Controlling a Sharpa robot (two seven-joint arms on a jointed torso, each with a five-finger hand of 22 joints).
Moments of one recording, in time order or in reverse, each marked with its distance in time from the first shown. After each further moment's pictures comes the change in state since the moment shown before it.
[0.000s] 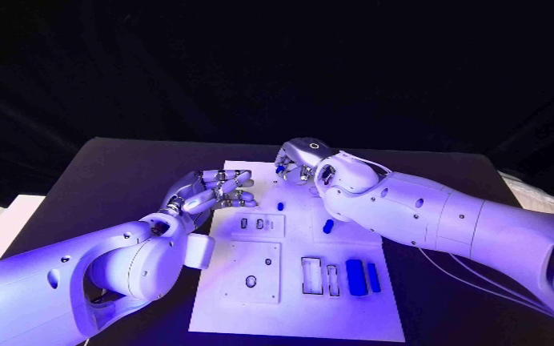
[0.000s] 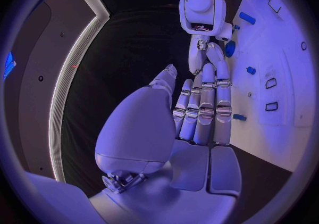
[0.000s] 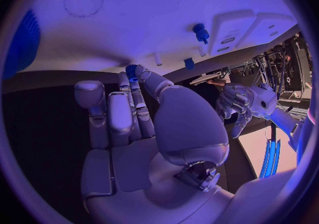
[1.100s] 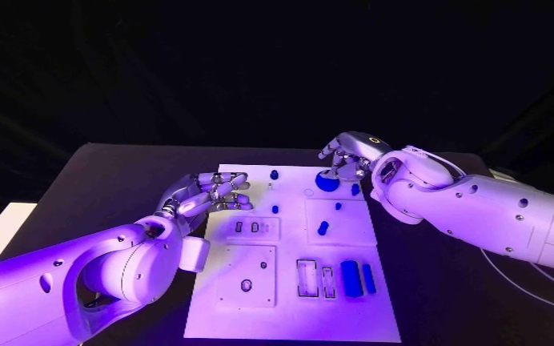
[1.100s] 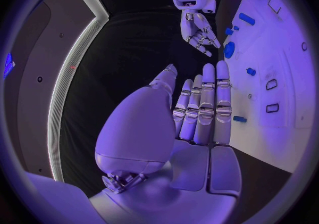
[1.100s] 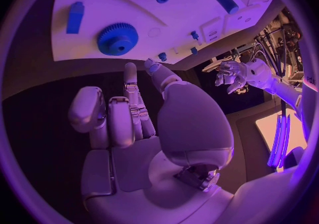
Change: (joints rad) left arm 0.002 -0.015 0.000 0.000 0.000 0.010 -0.008; left_hand 0.000 0.000 0.003 -0.003 0.000 -0.004 0.003 -0.005 0.000 -0.004 0.004 0.000 -0.001 0.000 0.000 -0.006 0.004 0.000 -0.004 -0.004 0.000 0.002; right arm 0.019 -0.368 0.032 0.299 0.186 0.025 -0.040; right_hand -0.034 -0.134 -0.154 0.126 0.119 -0.151 -0.014 -0.002 -0.013 0.195 -0.039 0.276 0.164 0.000 -0.019 0.137 0.170 -0.032 0.095 -0.025 0.125 0.194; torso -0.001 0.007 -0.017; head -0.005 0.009
